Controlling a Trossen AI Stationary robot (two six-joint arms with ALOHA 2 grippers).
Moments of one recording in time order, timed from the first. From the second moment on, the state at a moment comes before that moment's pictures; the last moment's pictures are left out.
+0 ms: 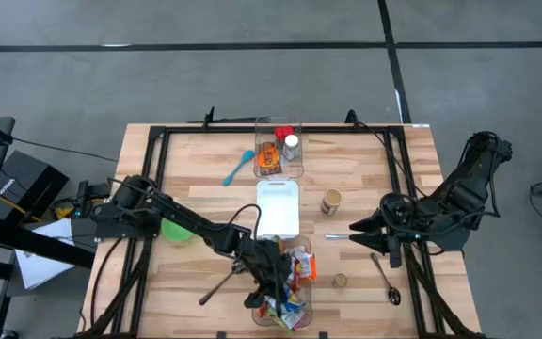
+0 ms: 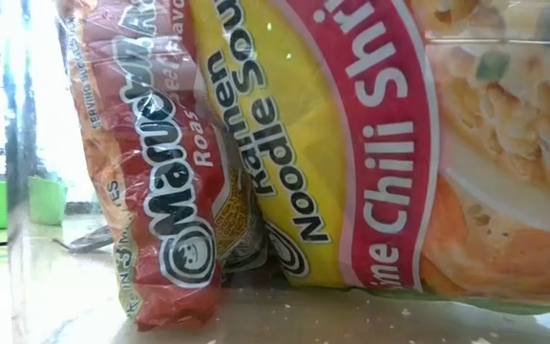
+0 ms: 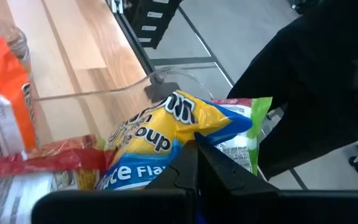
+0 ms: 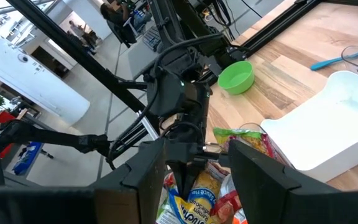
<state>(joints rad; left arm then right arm) -0.36 1.94 1.26 0.14 0.41 -0.27 0.85 1.00 1.12 -0.54 0.81 0.99</state>
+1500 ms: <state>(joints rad) -0.07 1.15 1.26 -0.58 -0.13 -0.13 0.75 1.00 1.12 -0.56 0.81 0.96</state>
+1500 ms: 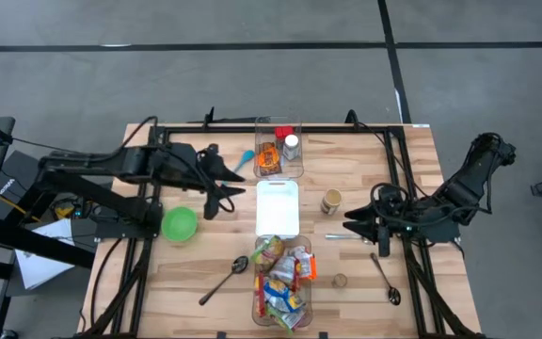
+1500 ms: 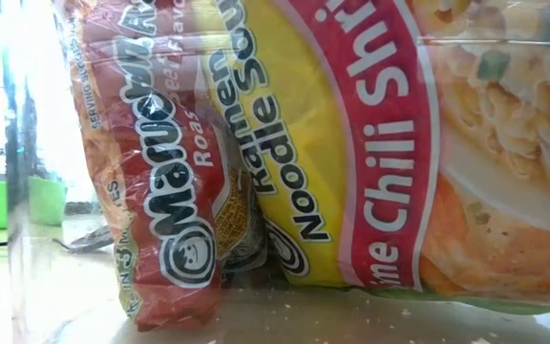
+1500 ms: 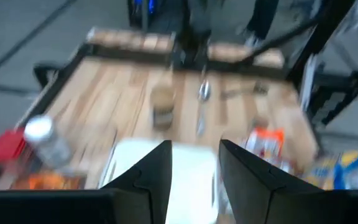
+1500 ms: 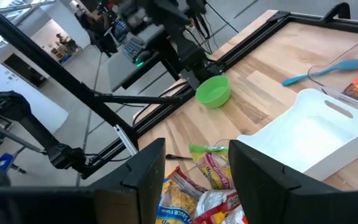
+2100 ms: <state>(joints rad) -0.13 1.03 0.72 -0.39 0.20 -0.43 0.74 0.84 1.12 -0.40 0.82 0.64</state>
